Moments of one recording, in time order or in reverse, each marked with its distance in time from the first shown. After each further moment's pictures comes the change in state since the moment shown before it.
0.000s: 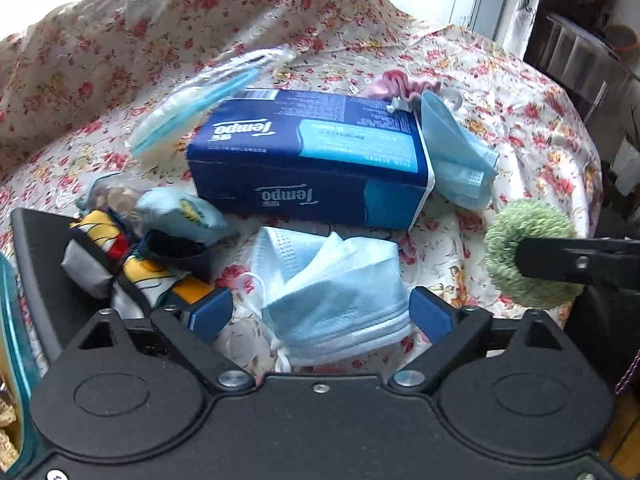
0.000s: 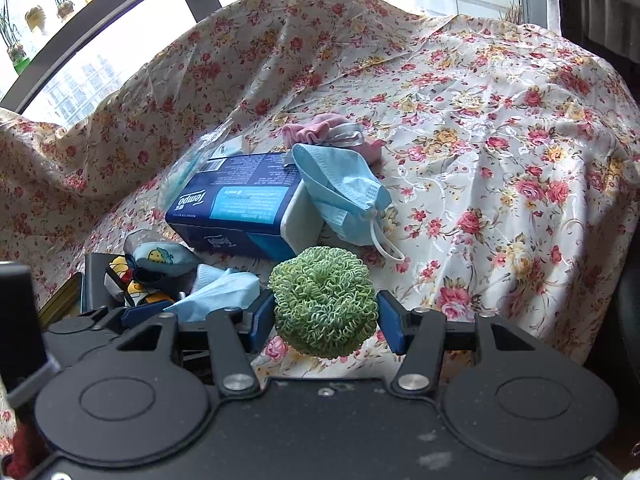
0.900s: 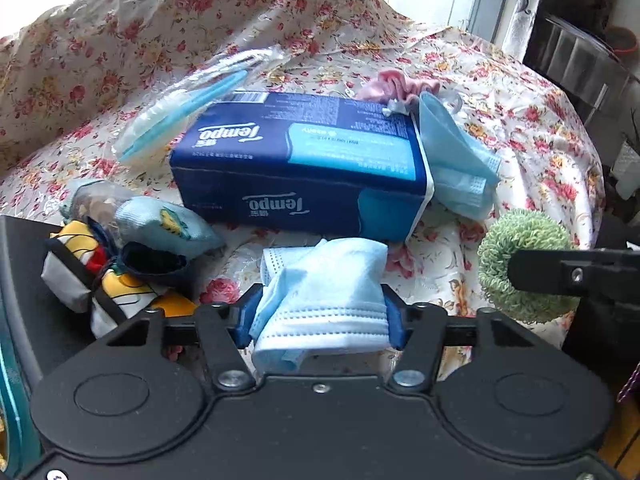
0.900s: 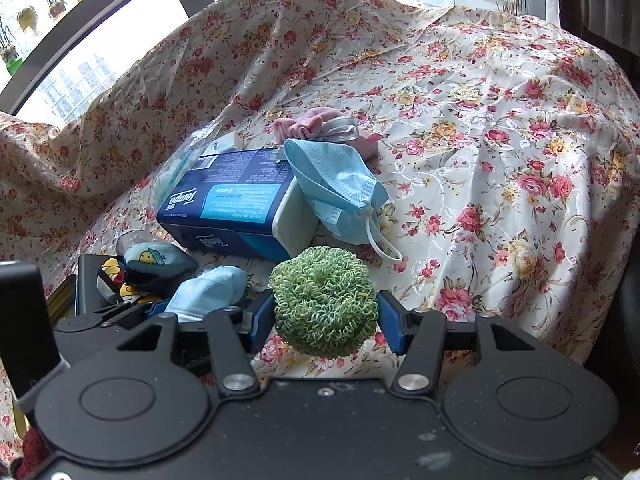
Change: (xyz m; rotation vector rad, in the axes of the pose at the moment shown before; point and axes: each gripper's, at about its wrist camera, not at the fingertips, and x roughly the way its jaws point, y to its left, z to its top) left arm 0.006 -0.001 0.004 -0.010 -0.018 -0.015; right arm 0.013 -0.005 0.005 0.011 0.020 -0.003
